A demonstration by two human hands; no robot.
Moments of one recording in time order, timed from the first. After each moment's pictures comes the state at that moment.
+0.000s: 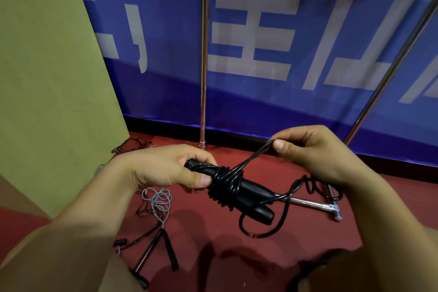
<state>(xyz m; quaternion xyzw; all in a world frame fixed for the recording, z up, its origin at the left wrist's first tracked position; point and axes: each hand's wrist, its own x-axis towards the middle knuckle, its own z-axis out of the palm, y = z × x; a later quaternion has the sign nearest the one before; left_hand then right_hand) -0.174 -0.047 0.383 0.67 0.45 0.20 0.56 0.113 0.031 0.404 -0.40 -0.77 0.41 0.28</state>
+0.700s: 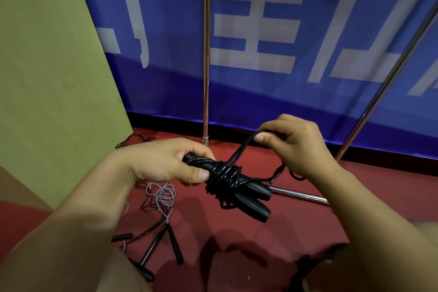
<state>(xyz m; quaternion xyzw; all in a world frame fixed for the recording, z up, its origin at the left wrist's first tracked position) -0.185 -0.048 0.380 0.67 0.47 0.21 0.54 0.083 0.053 0.366 -0.36 -0.86 0.13 0.35</state>
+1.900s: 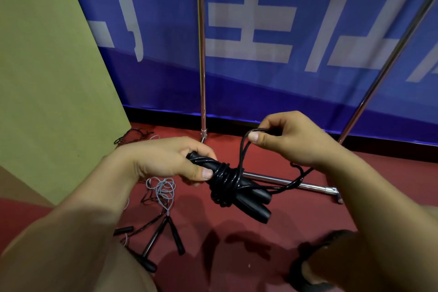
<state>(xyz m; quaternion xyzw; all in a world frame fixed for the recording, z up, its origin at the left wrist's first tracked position) -0.171 -0.045 0.374 0.67 0.47 0.16 0.55 0.088 0.038 0.386 -0.41 -0.81 0.35 0.22</state>
